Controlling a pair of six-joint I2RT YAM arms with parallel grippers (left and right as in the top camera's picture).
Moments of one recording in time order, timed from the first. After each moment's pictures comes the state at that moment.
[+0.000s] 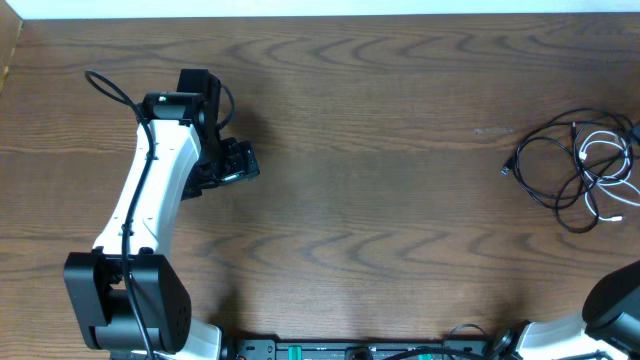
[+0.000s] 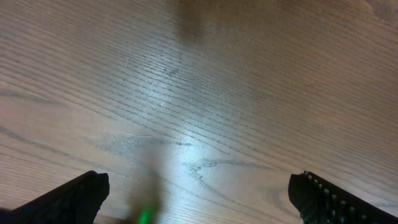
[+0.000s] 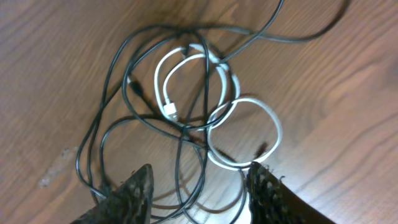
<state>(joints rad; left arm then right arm) -0.05 1.68 1.39 -1.26 0.02 -0.38 -0.56 1.70 1.58 -0.97 0.07 0.26</state>
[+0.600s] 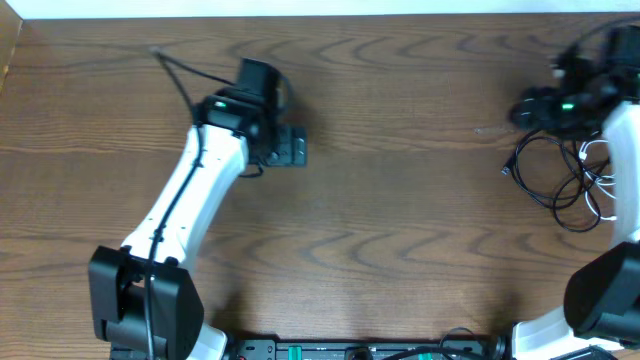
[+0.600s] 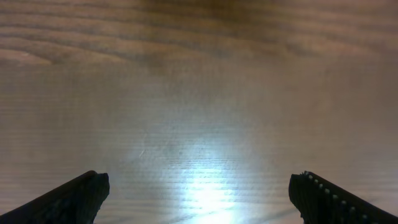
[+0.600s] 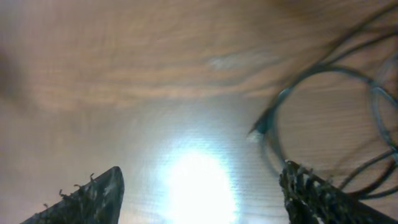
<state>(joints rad) -0.29 1.68 1.39 -0.99 0.02 -0.26 -0.20 1.73 1.58 -1.08 -0.25 -0.02</state>
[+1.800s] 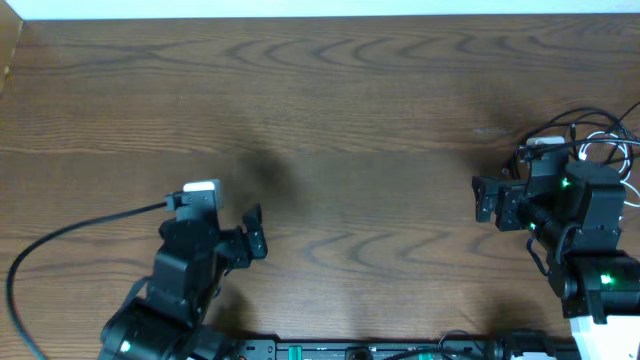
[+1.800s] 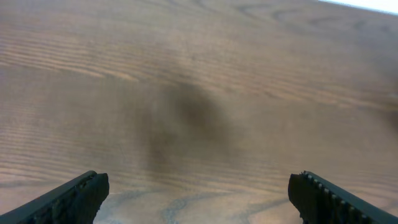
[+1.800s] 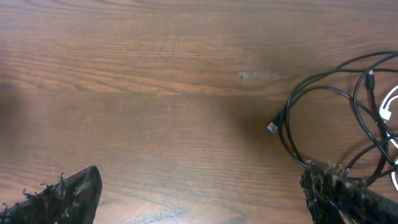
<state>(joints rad) -0.41 0.59 0.80 -0.87 -0.22 -0.40 0.01 0.84 0.84 -0.72 -0.14 0.02</state>
